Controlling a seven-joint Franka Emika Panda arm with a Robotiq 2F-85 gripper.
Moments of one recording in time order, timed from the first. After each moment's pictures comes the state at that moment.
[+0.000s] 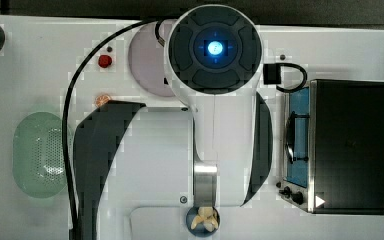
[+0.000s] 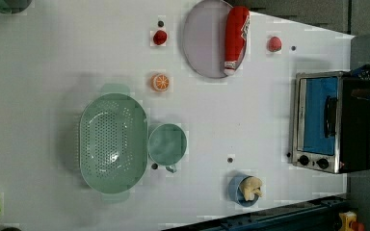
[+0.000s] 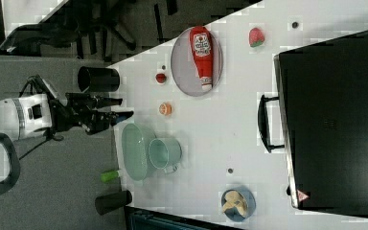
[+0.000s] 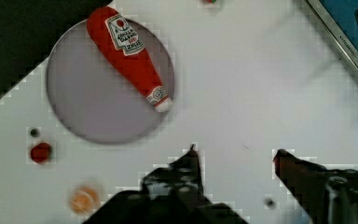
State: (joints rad) arm 0.02 -0.03 -0.01 -1.79 -0.03 0.21 -0.06
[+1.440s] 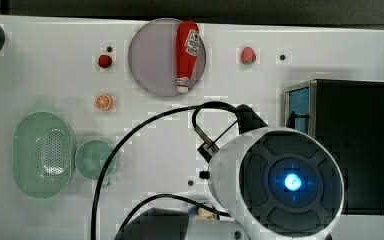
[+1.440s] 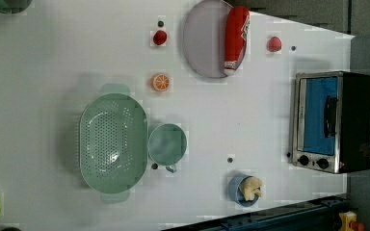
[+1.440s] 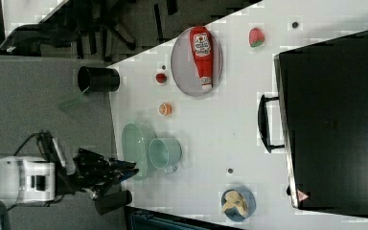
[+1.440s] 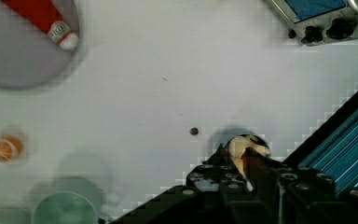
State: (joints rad) arm 0.01 -0.32 -0.09 -2.02 -0.04 0.01 -0.06
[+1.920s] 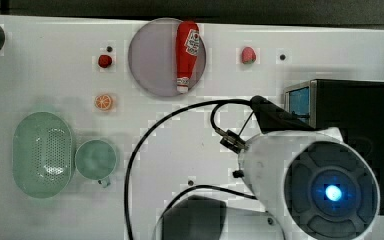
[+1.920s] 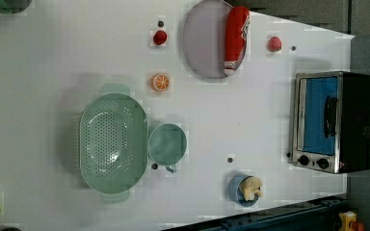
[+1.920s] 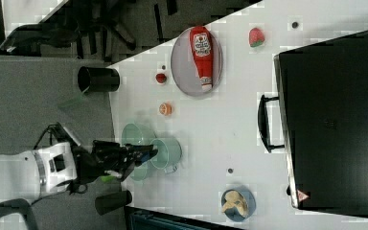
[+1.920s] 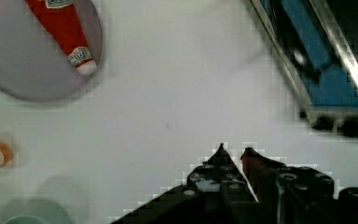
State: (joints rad) arm 0.01 -0.32 -0.17 -2.09 -0.10 0.24 -0.39
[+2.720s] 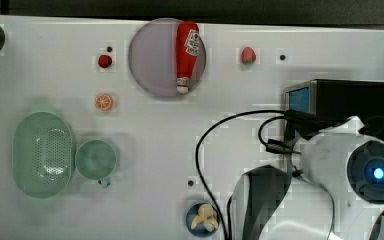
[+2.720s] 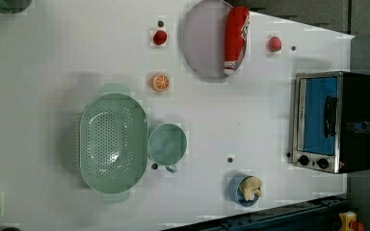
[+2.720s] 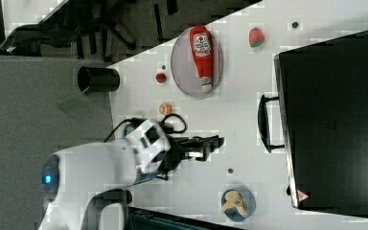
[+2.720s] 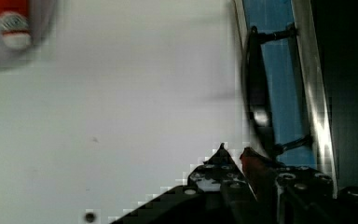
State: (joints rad) arm -0.01 -0.16 -0.39 -2.24 -0.12 0.55 -0.91
